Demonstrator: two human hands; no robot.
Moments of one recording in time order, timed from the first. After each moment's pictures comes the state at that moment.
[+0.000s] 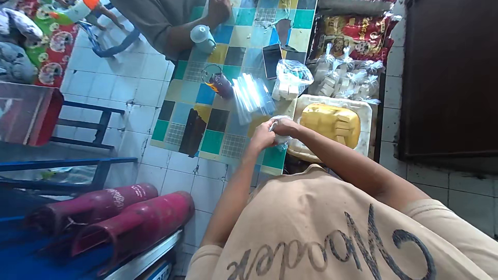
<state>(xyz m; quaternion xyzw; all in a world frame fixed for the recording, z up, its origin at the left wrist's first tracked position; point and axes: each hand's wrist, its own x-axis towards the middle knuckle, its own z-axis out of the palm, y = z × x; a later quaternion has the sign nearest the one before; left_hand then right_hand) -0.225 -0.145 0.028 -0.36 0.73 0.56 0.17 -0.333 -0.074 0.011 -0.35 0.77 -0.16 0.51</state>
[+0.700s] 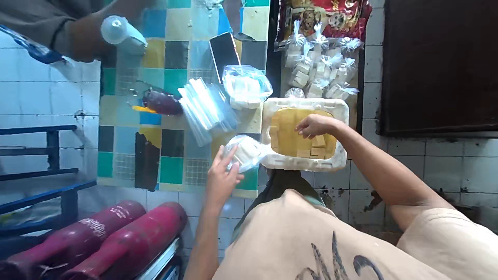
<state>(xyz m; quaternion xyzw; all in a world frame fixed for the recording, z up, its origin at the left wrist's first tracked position) -0.205 -0.119 0.027 -0.42 0.76 0.49 0.08 -0.489 0.060 -0.056 -0.26 0.73 -0.17 0.61</state>
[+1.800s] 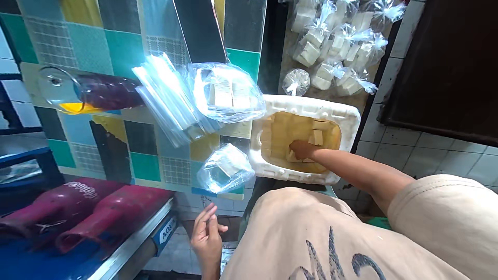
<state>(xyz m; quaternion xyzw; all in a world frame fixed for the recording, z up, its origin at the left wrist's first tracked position) -0.119 -0.036 0.015 -0.56 0.67 0.47 -0.13 -0.429 0.091 -0.207 -0.35 0.64 0.05 0.68</state>
